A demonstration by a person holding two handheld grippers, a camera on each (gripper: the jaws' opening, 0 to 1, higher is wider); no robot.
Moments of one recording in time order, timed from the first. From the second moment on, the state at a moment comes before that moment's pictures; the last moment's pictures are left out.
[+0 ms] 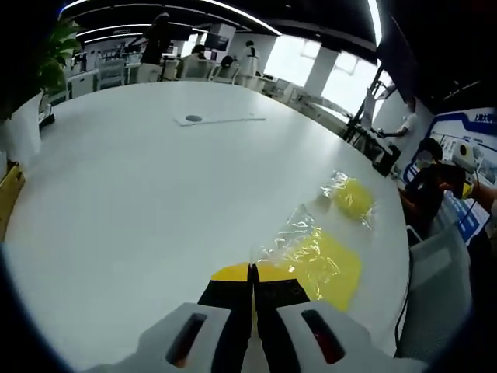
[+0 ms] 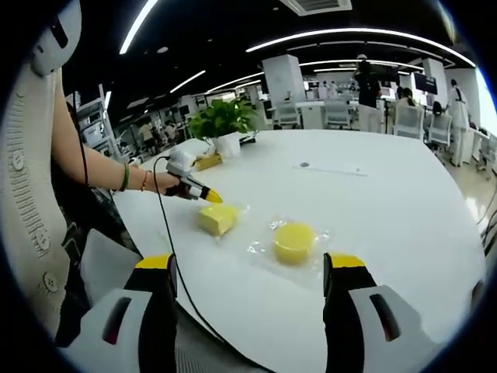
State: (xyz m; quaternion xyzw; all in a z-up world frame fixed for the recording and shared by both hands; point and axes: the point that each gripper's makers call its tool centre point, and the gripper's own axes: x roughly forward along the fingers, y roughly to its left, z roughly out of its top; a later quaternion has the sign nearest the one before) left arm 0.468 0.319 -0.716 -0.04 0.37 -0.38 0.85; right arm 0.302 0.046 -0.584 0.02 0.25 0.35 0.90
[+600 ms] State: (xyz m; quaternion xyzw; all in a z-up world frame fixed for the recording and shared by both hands) left arm 0.425 0.350 -0.697 -0.02 0.34 -0.30 0.89; right arm 0.302 0.051 -0.569 0.02 0.22 0.37 0.90
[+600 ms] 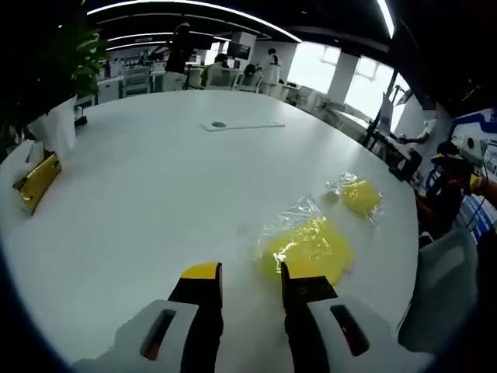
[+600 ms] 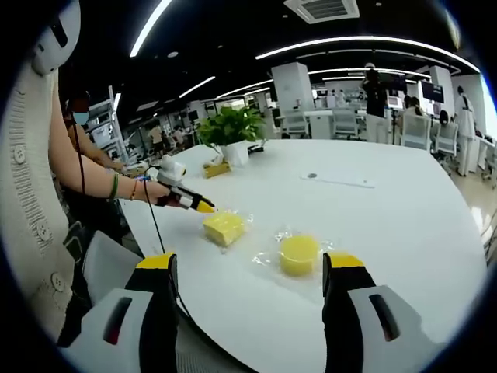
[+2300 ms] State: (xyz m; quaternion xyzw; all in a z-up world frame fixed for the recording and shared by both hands) left arm 0.303 0.227 -0.517 -0.09 0.13 -0.37 0.91; right arm 0.276 0.016 -0.534 0.16 0.12 0.42 0.89
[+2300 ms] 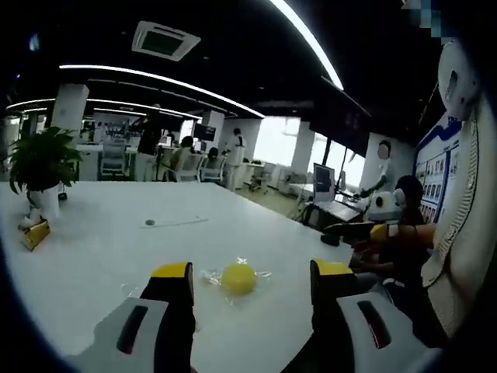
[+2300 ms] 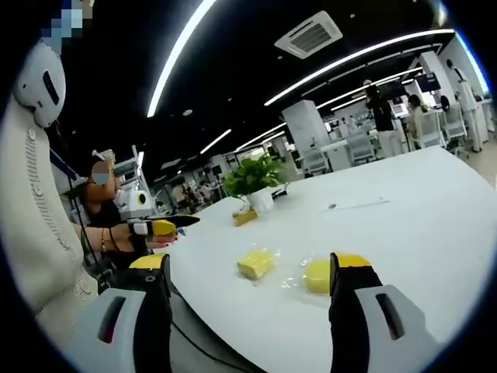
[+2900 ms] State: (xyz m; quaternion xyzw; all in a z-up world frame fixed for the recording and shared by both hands) left arm 0.367 0.176 -0.545 -0.23 0.25 -0.37 0.86; right arm 0.296 -0.003 -0.552 0.19 0.13 0.41 0.88
